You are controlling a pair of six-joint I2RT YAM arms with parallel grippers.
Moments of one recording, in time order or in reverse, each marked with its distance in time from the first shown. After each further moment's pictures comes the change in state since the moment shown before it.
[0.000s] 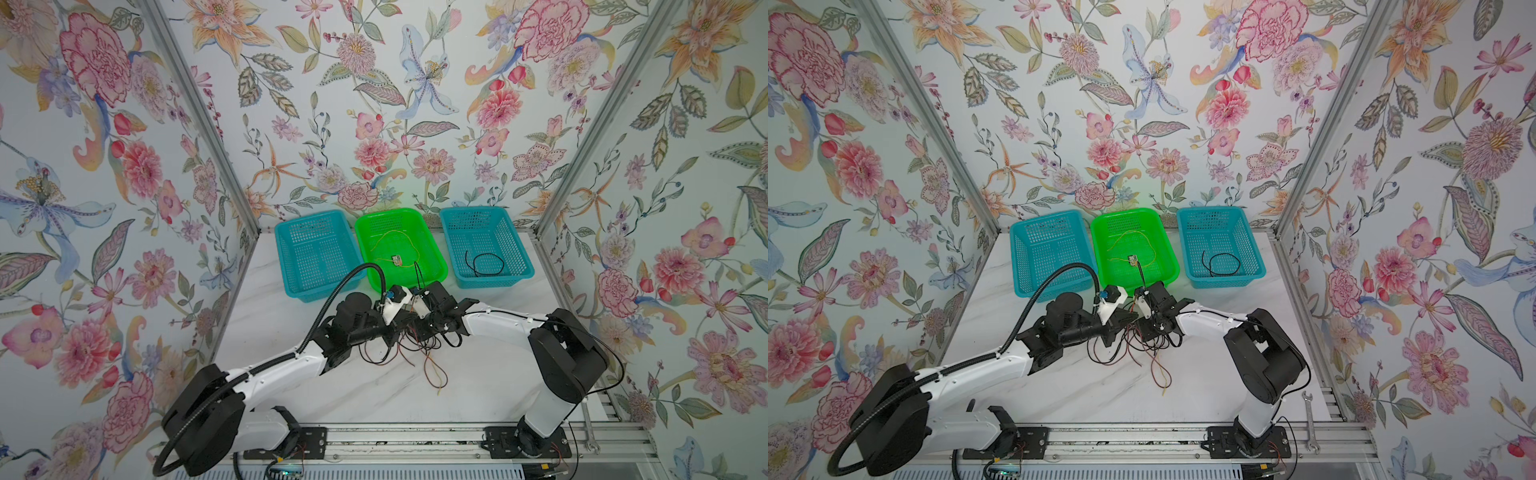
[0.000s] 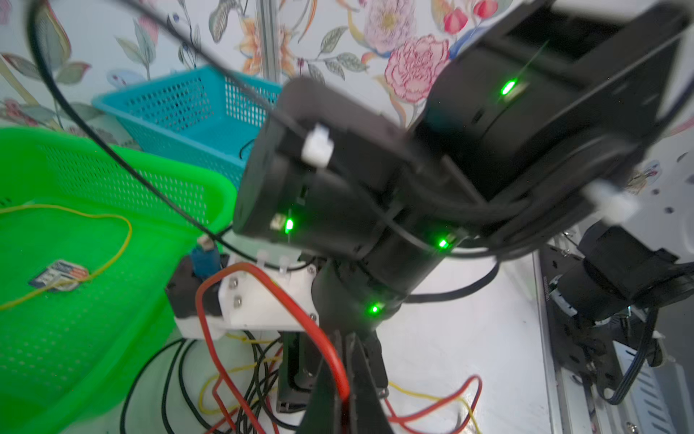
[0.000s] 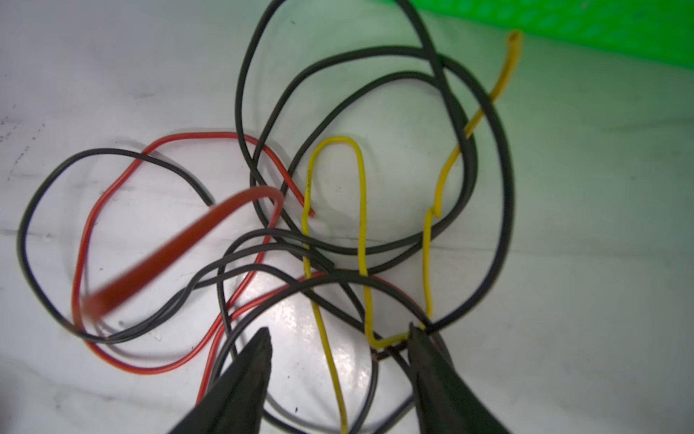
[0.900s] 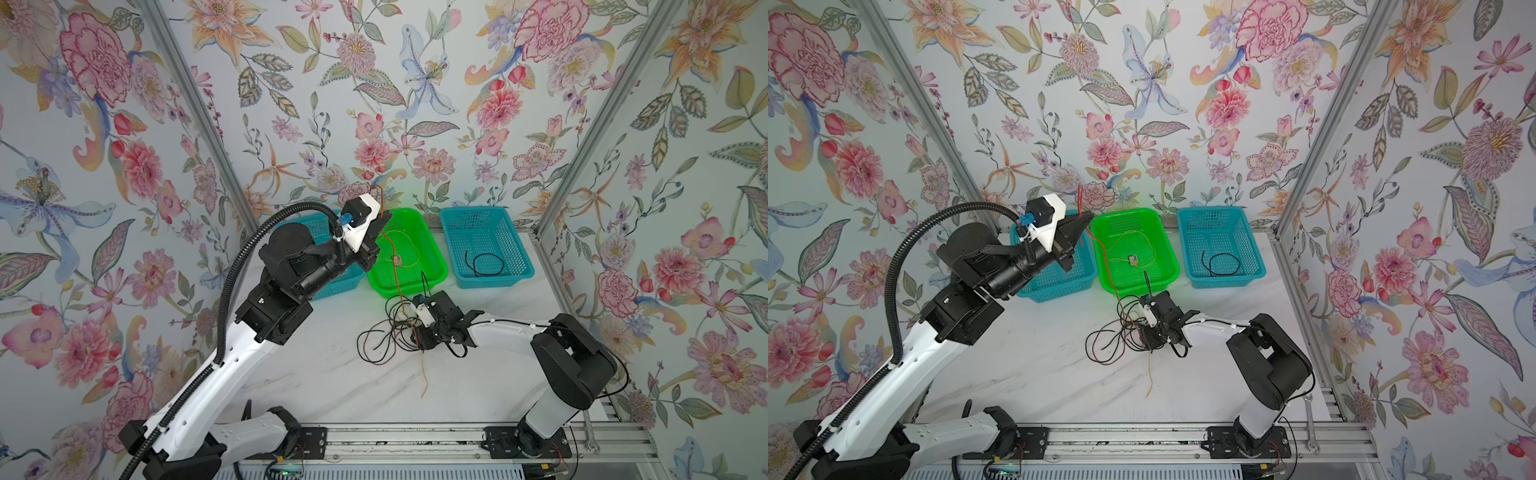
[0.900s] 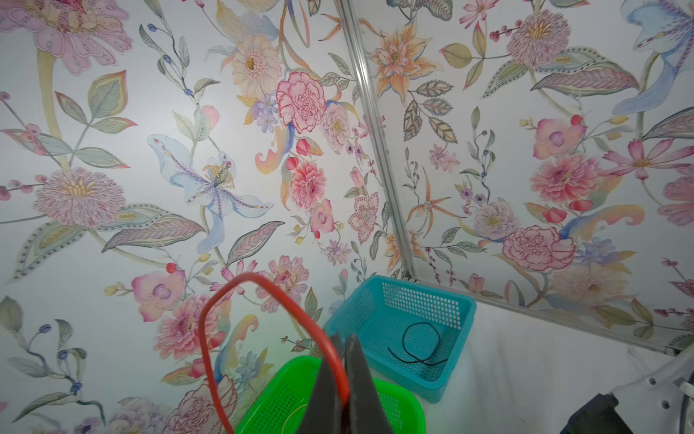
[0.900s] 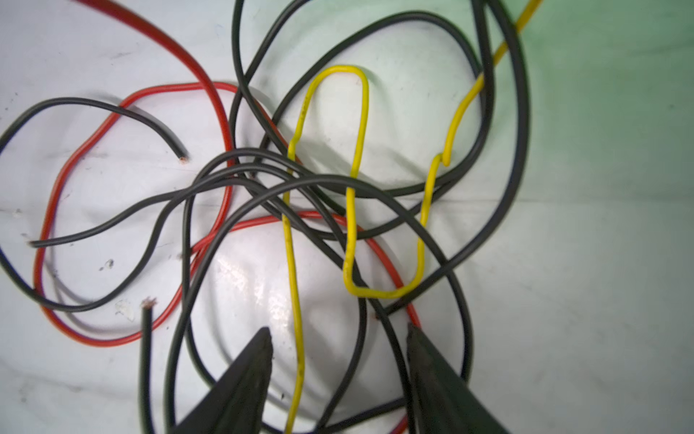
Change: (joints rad) left arm 0.112 -0.061 0.823 -0.479 -0.229 0.308; right arm -0.002 -0.053 -0.150 0.130 0.003 0.026
